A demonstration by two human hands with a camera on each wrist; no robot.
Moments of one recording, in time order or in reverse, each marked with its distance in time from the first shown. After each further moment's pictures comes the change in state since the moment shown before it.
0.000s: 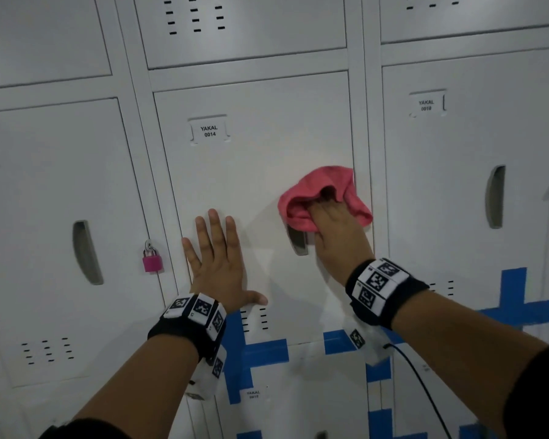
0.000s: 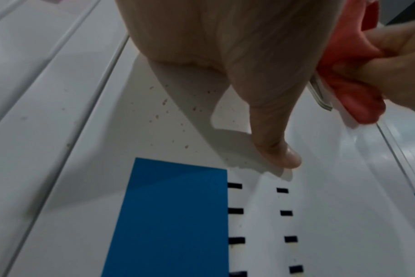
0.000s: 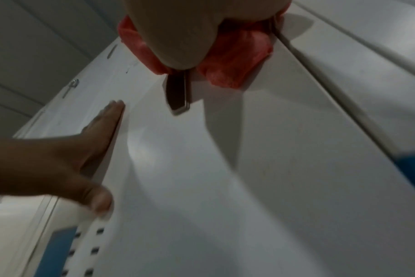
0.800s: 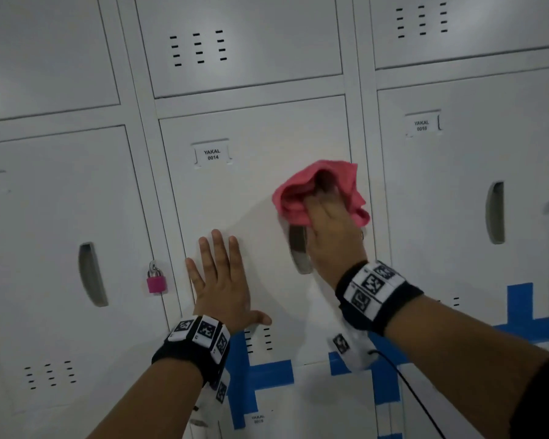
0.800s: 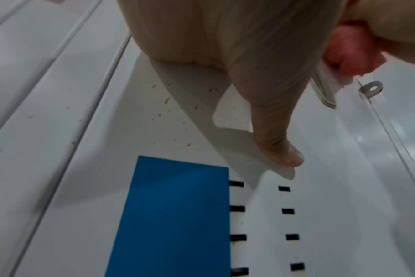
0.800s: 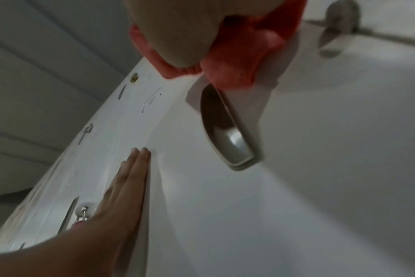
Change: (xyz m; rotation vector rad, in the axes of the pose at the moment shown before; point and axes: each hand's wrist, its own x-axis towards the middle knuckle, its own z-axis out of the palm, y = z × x) left_hand -0.001 0.004 -0.004 -0.004 -0.019 -0.051; right_hand 0.028 -0.027 -0.012 0.055 0.195 0.009
